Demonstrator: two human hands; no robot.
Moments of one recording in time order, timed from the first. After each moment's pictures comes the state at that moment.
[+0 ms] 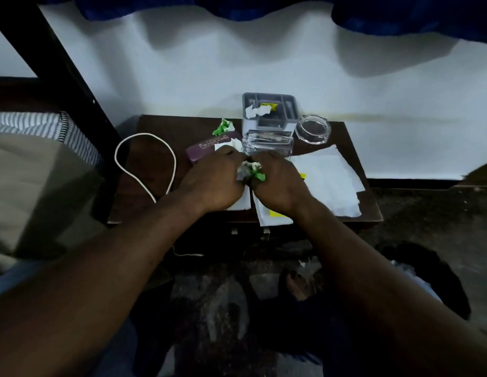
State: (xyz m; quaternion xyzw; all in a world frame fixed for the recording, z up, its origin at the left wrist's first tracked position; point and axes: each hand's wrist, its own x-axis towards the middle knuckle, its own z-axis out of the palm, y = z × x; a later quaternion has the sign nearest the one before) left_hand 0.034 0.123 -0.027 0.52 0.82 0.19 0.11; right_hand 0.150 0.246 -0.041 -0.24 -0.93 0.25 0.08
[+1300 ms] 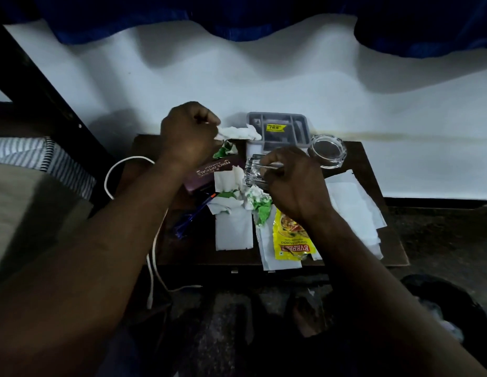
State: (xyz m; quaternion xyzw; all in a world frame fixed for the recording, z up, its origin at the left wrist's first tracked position) left_hand -0.064 0.188 -0.006 0.20 0.82 0.53 0.09; right_hand 0.115 0.293 -0.025 -0.30 -0.88 0.30 0.19
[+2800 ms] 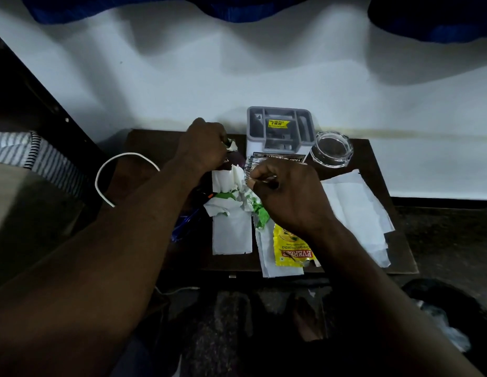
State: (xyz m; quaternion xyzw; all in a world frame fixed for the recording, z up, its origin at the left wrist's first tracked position) left_hand -0.086 0.222 -0.060 0.35 0.91 0.21 0.06; right_hand 0.115 0.290 -0.039 -0.25 -0.89 0.33 0.19
